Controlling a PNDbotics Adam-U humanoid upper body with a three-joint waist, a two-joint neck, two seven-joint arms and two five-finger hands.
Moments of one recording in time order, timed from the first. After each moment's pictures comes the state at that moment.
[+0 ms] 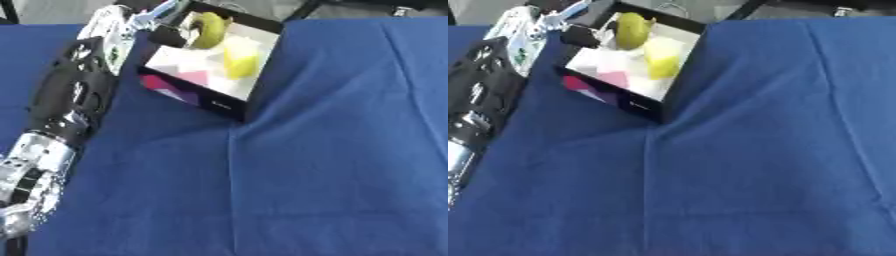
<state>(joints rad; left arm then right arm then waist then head) -1.16 0.29 0.01 -0.78 -1.00 -0.42 -0.19 -0.63 -0.48 -0.11 -1.46 -0.30 -0.05 0.08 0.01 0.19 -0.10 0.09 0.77</state>
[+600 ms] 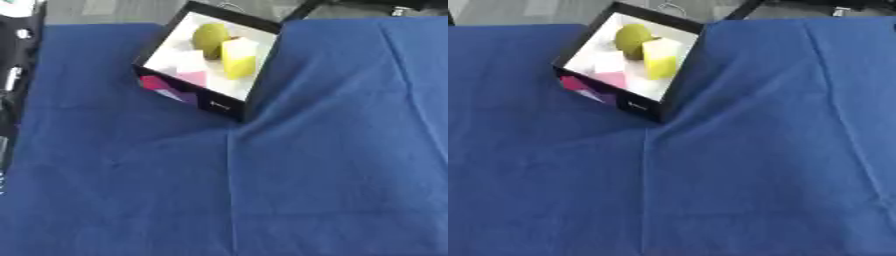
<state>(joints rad) -1.01 0.60 0.00 -1.28 0.01 -0.29 -0.31 -0.61 -0.50 -0.12 -1.46 -0.31 -0.06 0.05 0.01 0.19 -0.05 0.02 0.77</state>
